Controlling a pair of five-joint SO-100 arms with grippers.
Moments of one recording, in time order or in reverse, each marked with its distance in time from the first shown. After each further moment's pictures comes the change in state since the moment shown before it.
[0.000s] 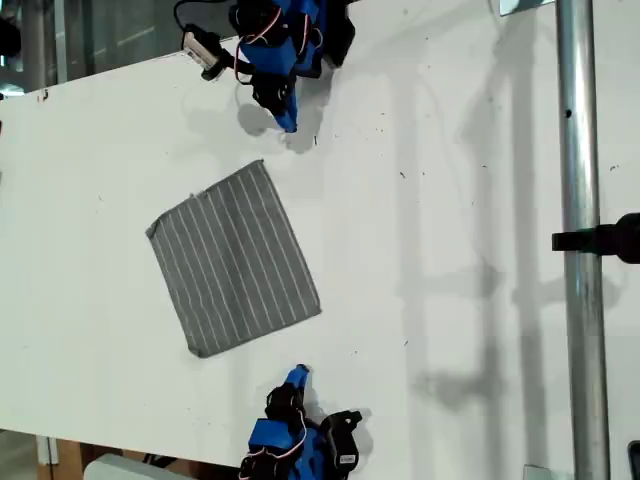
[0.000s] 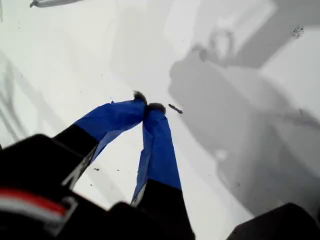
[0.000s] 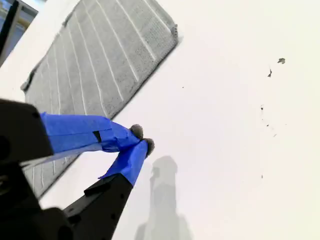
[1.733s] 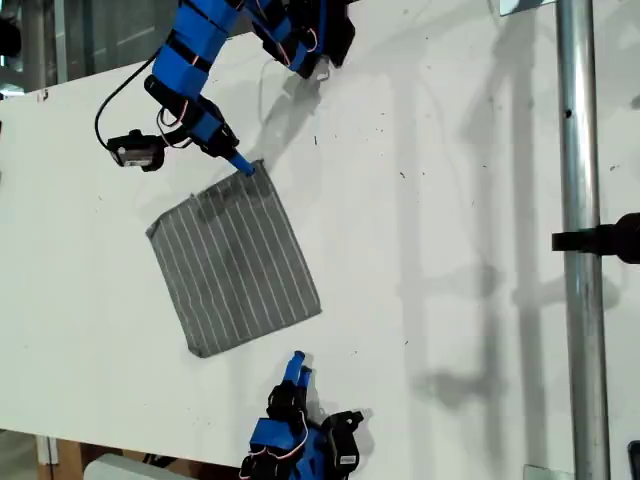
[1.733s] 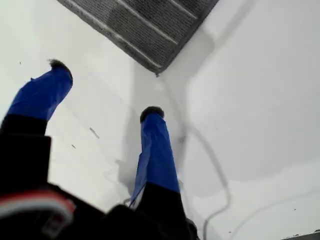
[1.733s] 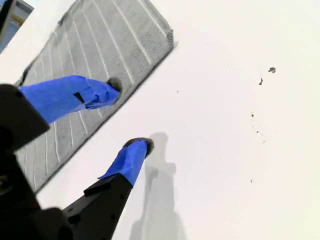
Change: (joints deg) arm 0 1.9 0.0 0.0 0.0 -2.8; arm 1 24.2 -81.1 -55.5 -6.2 -64.9
